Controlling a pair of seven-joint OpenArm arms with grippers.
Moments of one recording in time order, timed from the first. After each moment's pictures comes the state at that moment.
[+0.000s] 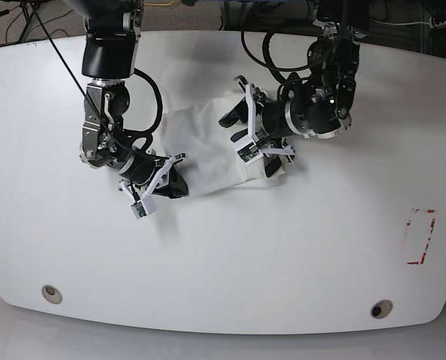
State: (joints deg) left arm 3.0 -2.1 11.1 104.1 -22.8 -42.0 66.0; right arm 10.7 6.5 8.4 71.2 23.2 39.8 -39.5
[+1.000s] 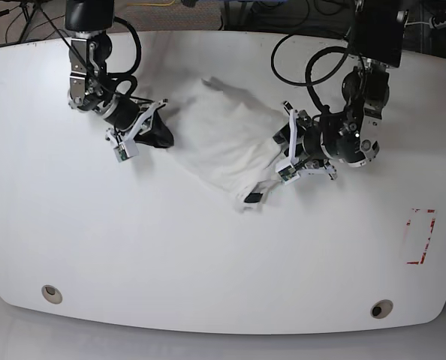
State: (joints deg) left arm -7.5 -13.8 11.5 90.4 -21.6 -42.0 65.4; right arm -7.7 13.6 6.6 77.7 26.0 40.5 -27.4
